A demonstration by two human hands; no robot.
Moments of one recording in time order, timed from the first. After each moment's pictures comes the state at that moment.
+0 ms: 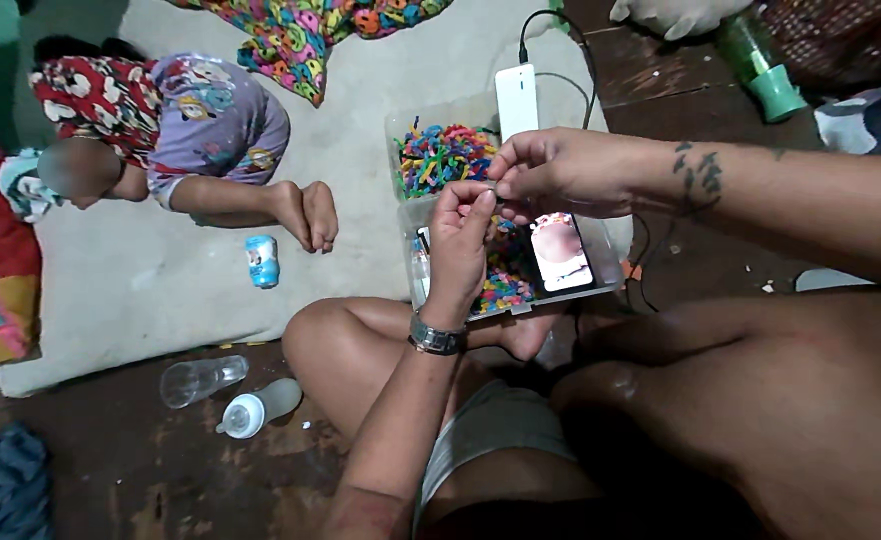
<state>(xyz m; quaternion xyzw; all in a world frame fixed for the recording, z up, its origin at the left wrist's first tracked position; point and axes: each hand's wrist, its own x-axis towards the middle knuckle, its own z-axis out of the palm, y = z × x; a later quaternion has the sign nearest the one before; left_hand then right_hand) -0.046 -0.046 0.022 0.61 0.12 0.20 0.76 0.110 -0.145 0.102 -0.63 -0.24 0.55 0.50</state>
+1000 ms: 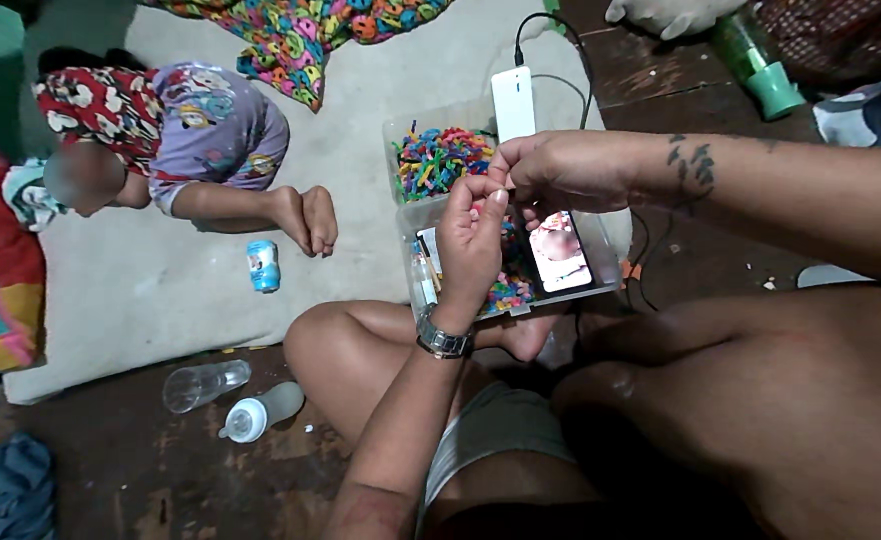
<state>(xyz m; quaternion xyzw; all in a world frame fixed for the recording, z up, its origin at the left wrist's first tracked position) -0.037 -0.054 0.034 0.75 0.13 0.25 0.59 0.113 -0.142 0.108 -0.65 -0.24 0.57 0.45</state>
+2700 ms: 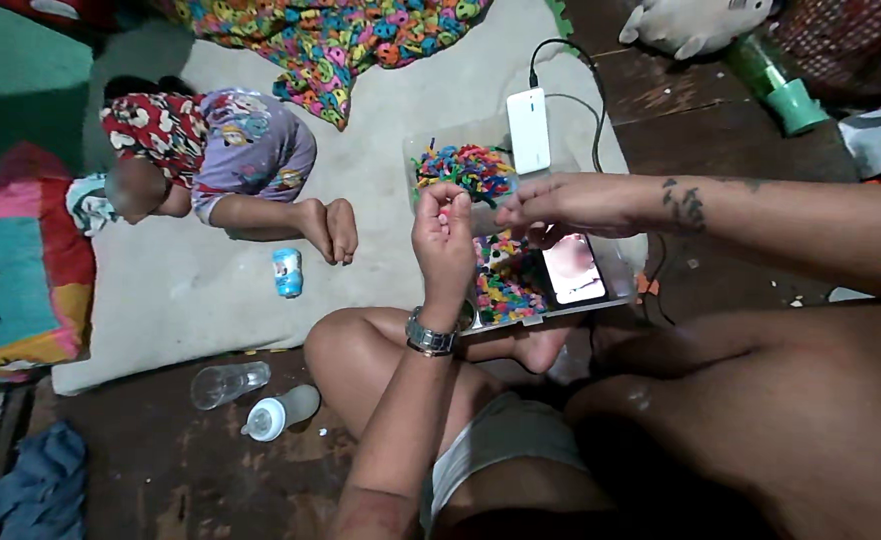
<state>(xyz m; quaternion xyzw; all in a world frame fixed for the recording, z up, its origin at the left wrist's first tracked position) -0.043 -0.022 0.036 0.77 0.16 0.32 0.52 0.111 -0.146 0.096 -0.68 -0.29 0.56 0.37</state>
